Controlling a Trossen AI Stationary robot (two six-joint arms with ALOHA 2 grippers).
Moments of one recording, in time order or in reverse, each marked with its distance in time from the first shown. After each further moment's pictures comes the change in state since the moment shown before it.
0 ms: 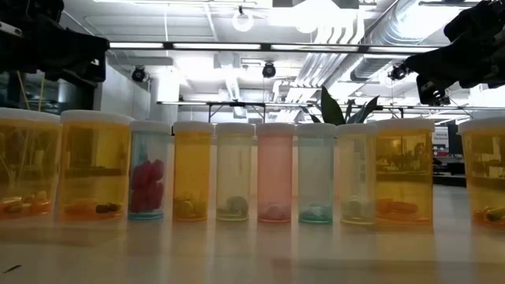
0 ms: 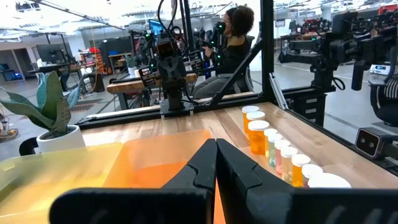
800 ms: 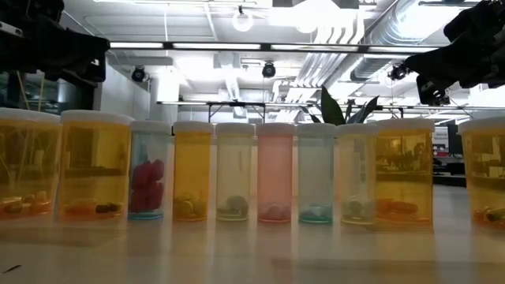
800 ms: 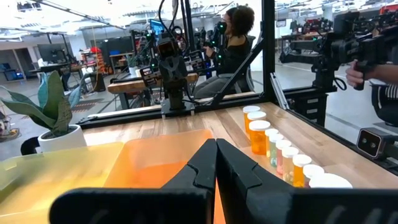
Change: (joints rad) left arm 0.000 0.000 0.000 0.000 -0.005 0.000; right arm 0.000 0.000 0.000 0.000 0.000 0.018
